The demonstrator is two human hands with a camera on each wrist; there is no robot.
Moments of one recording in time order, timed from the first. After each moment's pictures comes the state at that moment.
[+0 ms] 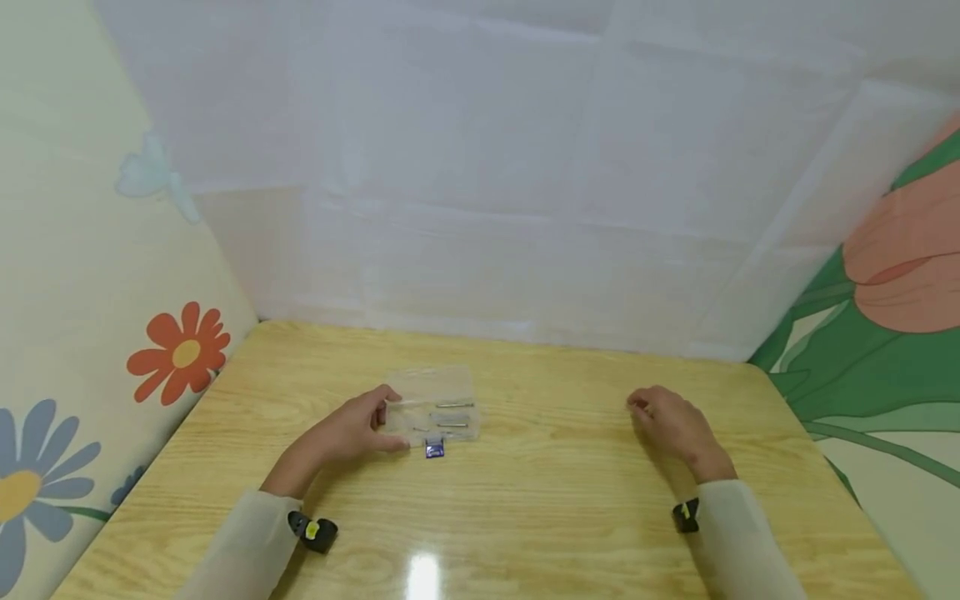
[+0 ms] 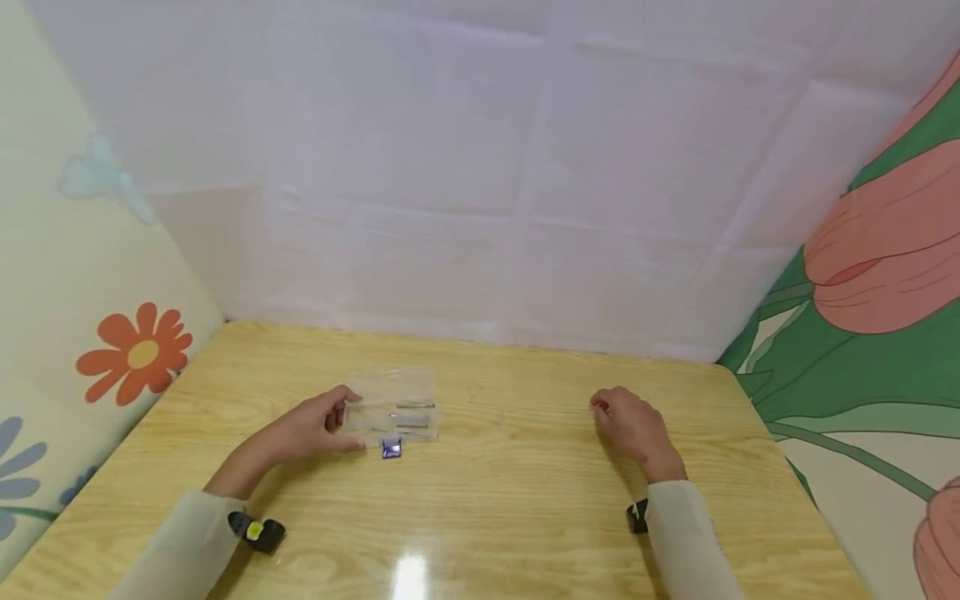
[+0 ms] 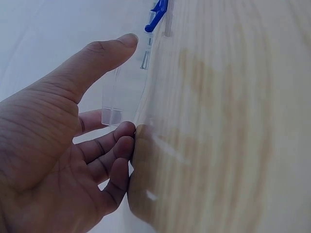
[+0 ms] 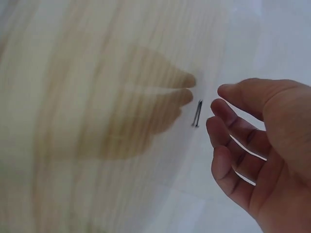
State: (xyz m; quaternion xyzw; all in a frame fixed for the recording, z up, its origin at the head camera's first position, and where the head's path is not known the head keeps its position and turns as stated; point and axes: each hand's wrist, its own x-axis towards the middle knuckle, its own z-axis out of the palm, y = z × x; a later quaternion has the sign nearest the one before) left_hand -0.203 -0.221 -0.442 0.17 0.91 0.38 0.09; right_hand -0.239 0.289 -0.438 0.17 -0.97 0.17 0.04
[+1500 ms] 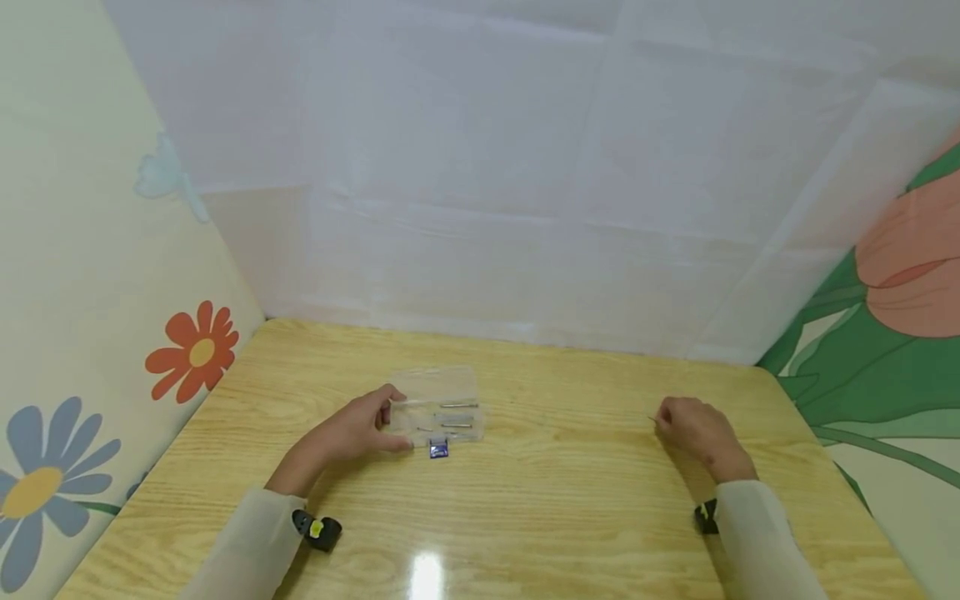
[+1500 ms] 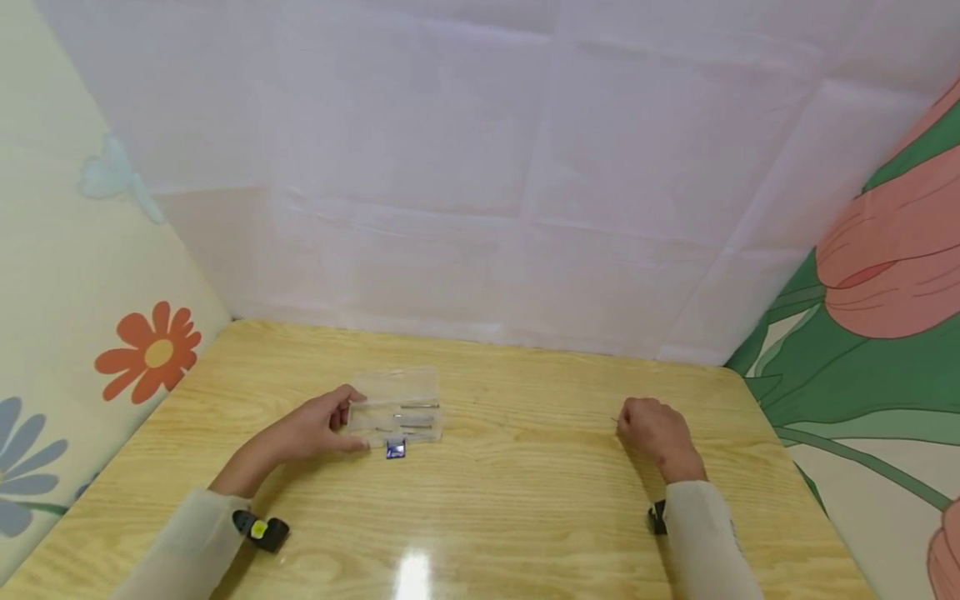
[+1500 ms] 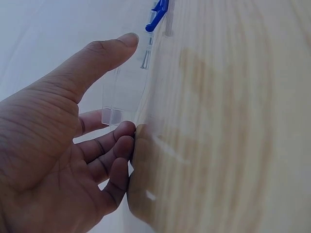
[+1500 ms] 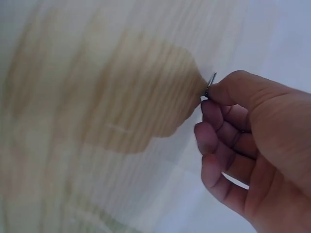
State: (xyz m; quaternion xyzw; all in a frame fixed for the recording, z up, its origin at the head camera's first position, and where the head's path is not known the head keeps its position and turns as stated) left_hand -0.202 -0.220 -0.441 0.15 0.90 0.39 0.10; right_hand -0.243 0.315 -0.433 0.16 -0.98 0.11 0.00
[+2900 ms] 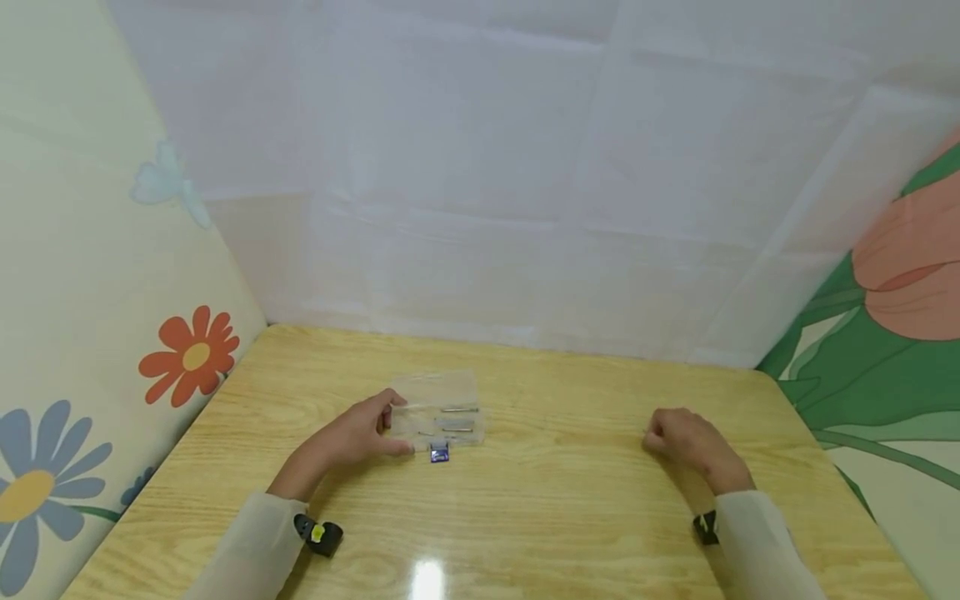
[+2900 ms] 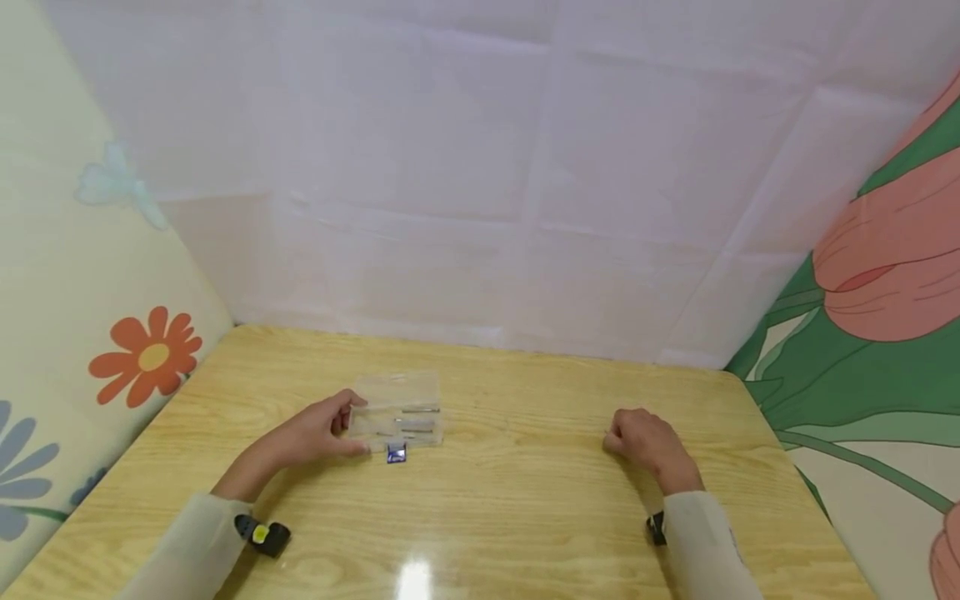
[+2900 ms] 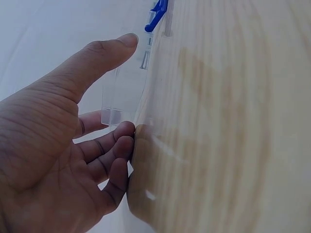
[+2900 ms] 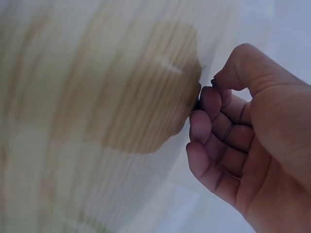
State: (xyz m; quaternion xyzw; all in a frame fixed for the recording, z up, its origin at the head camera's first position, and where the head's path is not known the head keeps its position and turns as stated) left_hand -0.203 -0.220 -0.445 0.16 0.90 0.40 0.10; right_hand -0.236 0.305 -0.438 0.19 -0.97 0.13 -0.04
